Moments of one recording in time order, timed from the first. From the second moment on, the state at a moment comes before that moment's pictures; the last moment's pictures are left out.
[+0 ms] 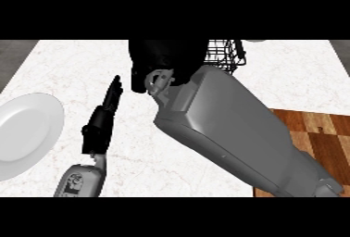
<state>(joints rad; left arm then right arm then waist) -0.20 0.01 -0.11 -1.50 -0.18 0.17 0.04 -1.25 -0.02 0.38 -1.37 0.87 0.41 1.20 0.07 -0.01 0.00</state>
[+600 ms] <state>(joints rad) -0.19 0.03 -0.09 -1.52 -0.16 0.16 0.04 -1.48 -0.01 0.29 -1.00 0.86 0.29 1.15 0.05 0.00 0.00</state>
